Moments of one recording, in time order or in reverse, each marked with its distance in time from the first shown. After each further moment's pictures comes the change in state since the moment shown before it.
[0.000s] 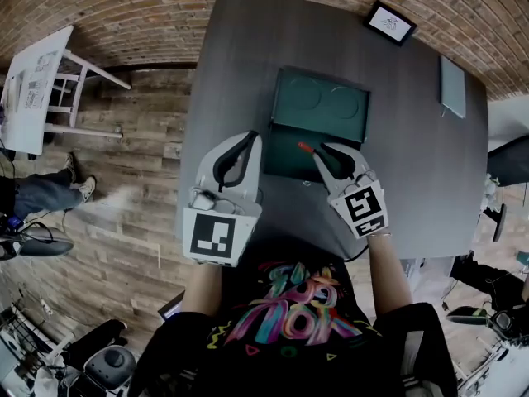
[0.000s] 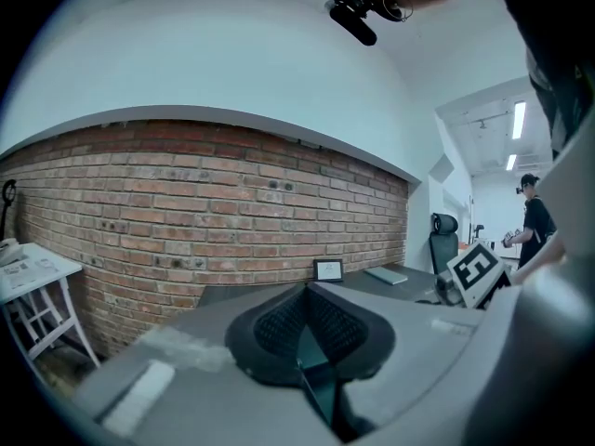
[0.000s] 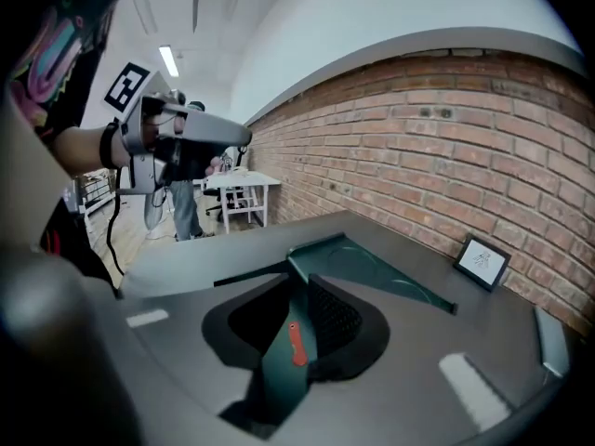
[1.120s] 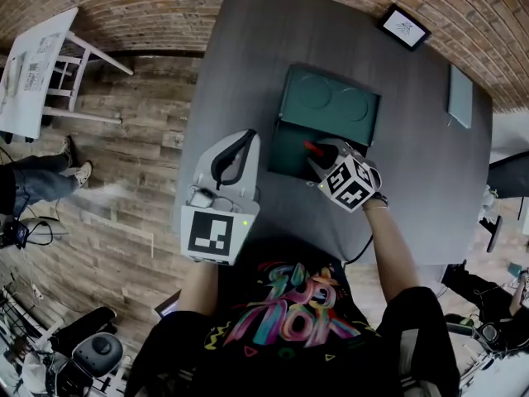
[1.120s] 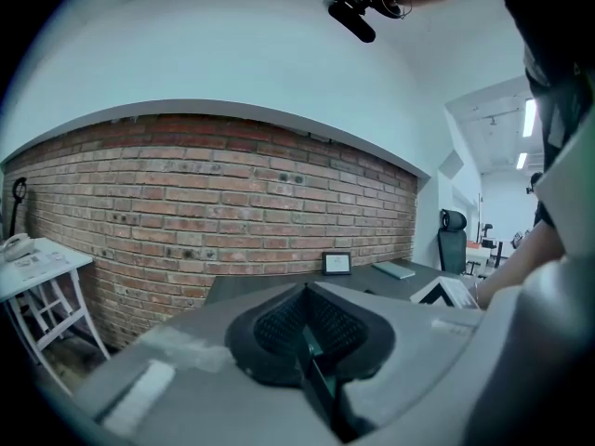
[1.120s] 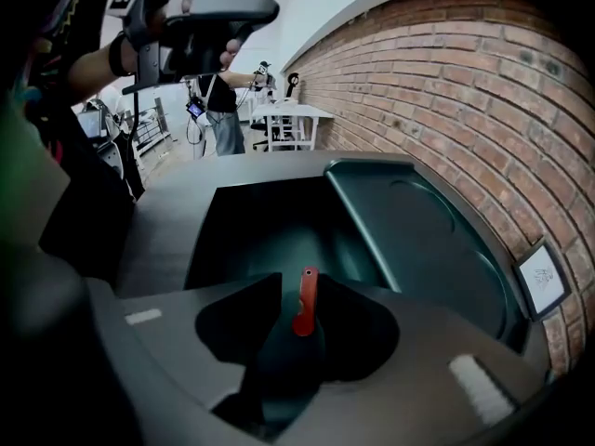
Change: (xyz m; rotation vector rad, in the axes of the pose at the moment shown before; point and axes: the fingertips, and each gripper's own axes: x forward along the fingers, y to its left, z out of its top) left arm -0.004 0.021 -0.018 -0.024 0.033 0.046; right arm 0.067 0.018 -0.093 -0.251 0.406 0.263
